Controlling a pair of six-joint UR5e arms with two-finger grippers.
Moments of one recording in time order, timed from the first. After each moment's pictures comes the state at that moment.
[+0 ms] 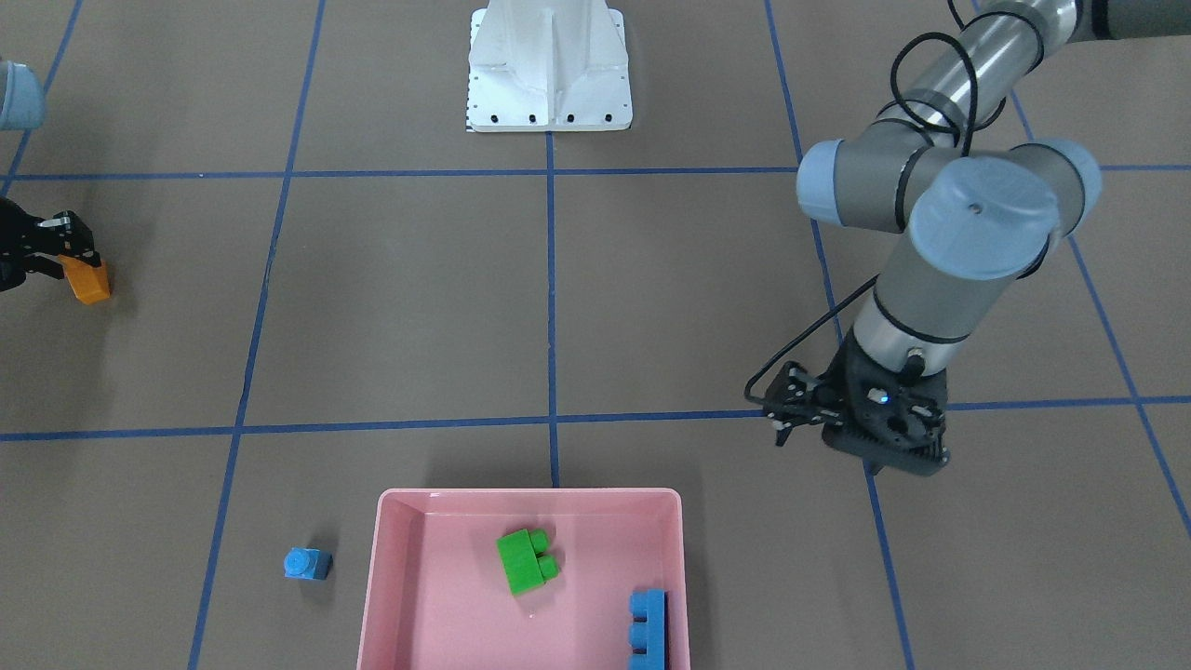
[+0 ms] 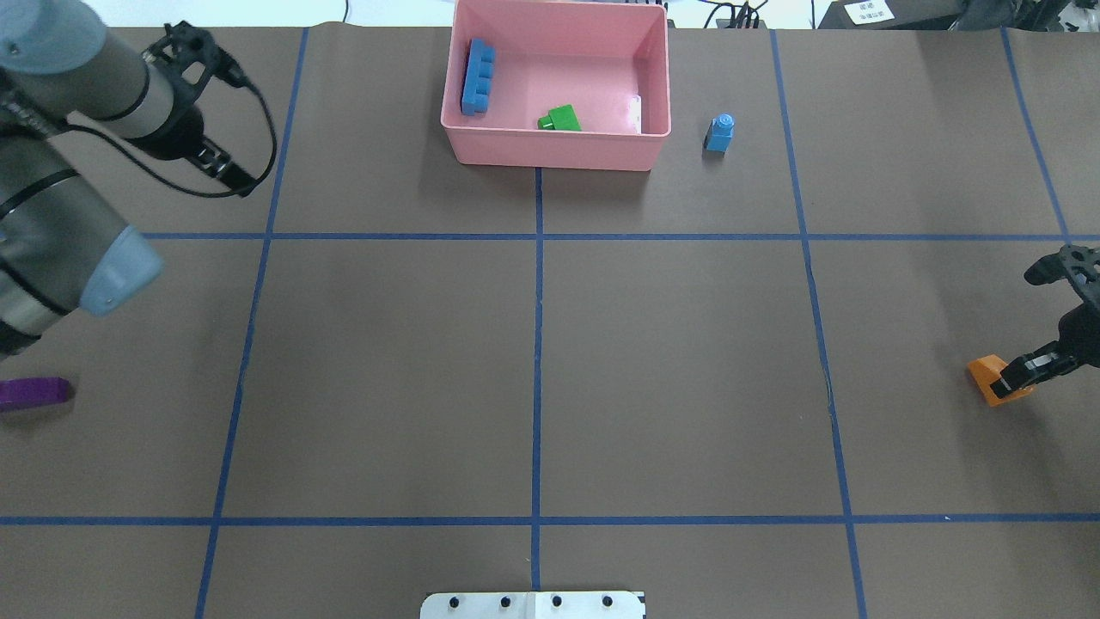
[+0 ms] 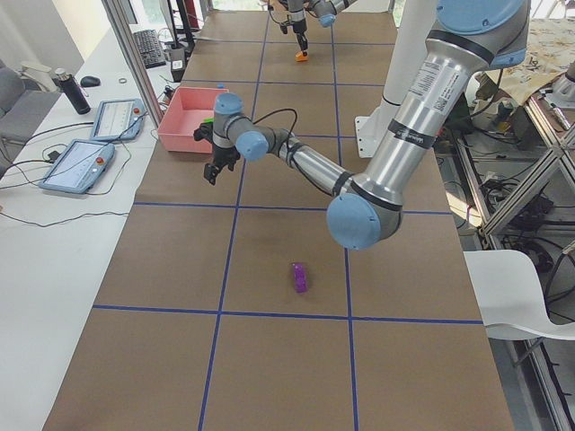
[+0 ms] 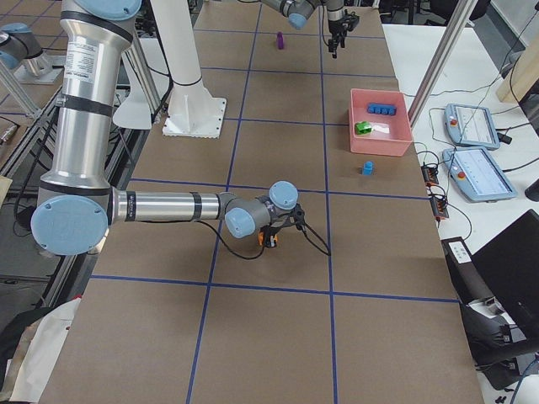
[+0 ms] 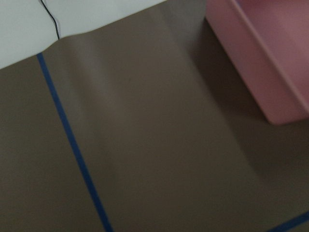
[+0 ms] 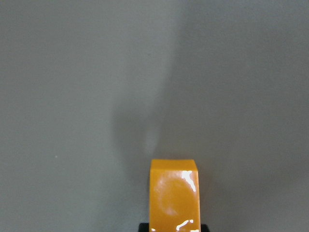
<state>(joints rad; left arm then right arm) -0.98 -1.92 -1.65 -1.81 -2.01 -0.09 1.02 -1.75 1.67 -1.12 2.43 0.37</state>
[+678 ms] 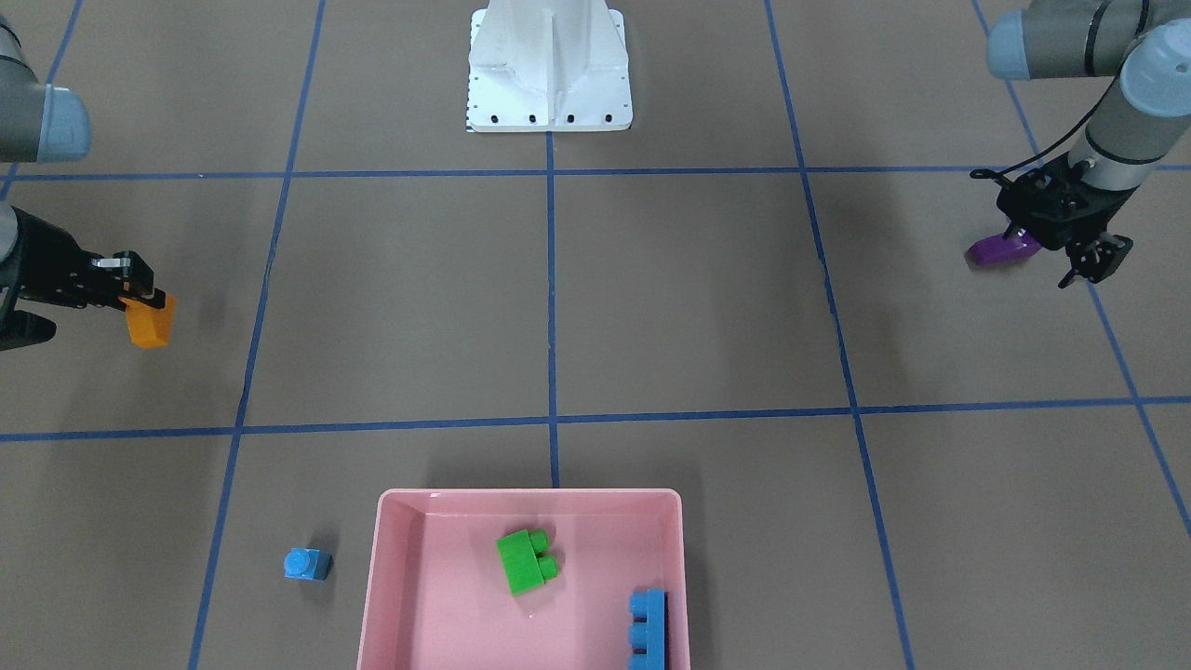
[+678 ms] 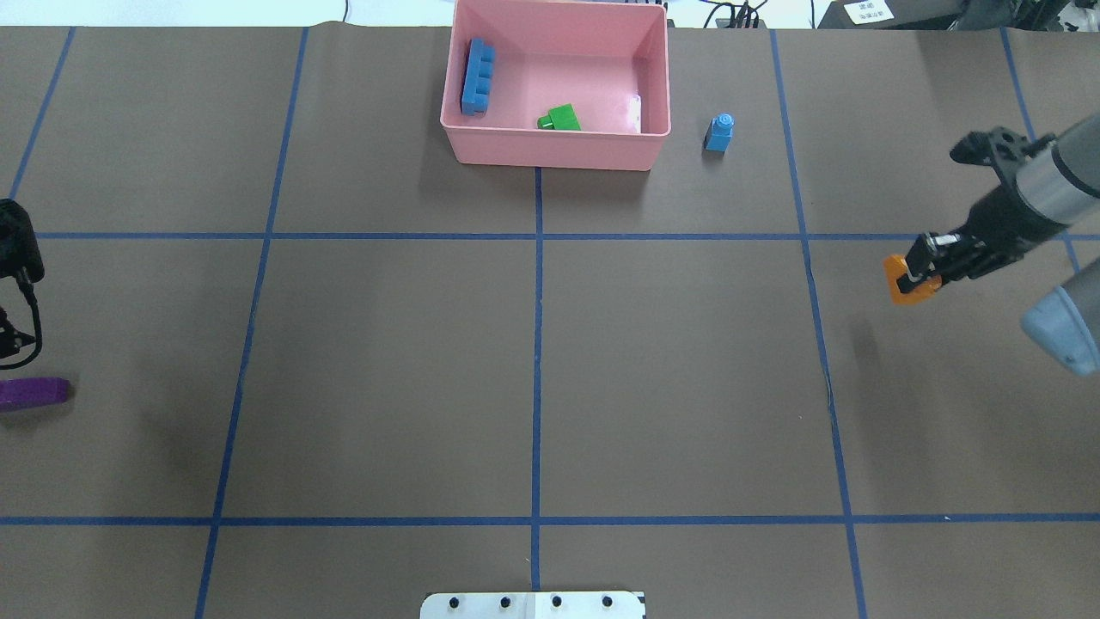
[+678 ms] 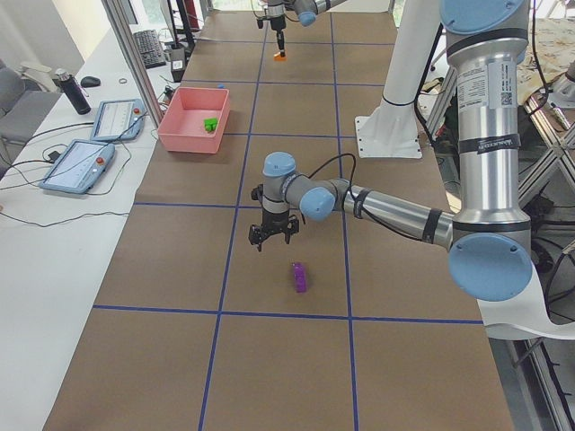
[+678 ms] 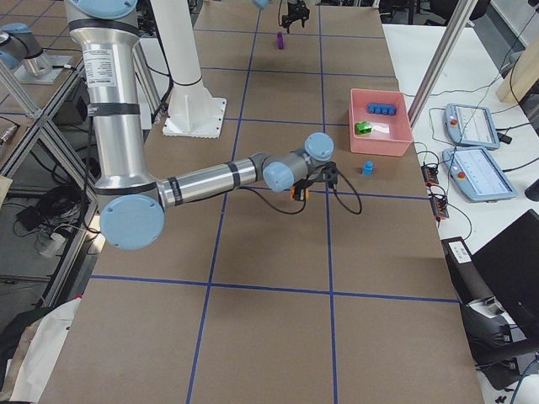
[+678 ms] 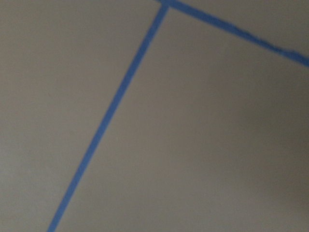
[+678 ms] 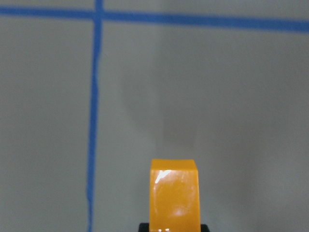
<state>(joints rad) -0.99 -1.42 -1.90 -1.81 -2.01 0.45 1.07 -1.35 1.70 -1.43 2.46 0.66</state>
